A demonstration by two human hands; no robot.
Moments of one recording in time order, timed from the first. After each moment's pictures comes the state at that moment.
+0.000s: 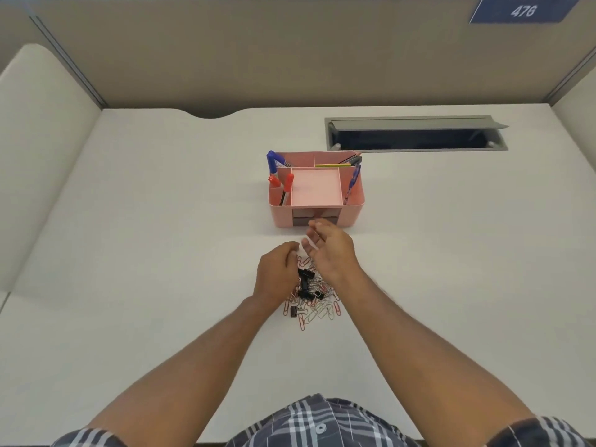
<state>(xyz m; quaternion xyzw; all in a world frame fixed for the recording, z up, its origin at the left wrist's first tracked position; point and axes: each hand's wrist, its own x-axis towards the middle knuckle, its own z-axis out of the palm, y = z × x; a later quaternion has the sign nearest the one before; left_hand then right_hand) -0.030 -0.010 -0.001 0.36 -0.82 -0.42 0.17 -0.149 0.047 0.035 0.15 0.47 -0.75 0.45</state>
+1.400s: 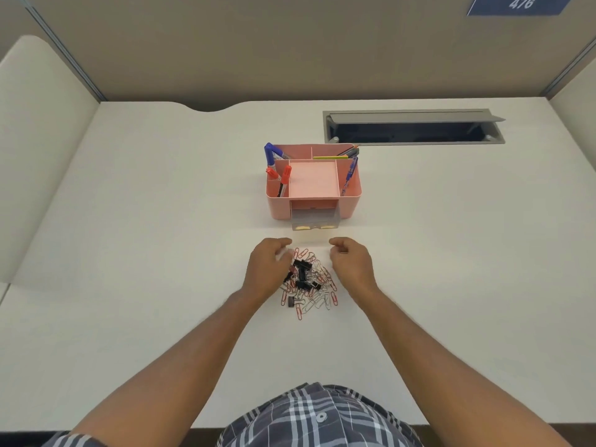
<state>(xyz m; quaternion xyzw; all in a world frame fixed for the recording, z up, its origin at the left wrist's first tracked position) -0.015 -0.015 0.007 0.38 -0.80 -0.45 0.11 -0.144 0.115 0.021 -0.09 0.84 -0.45 0.30</state>
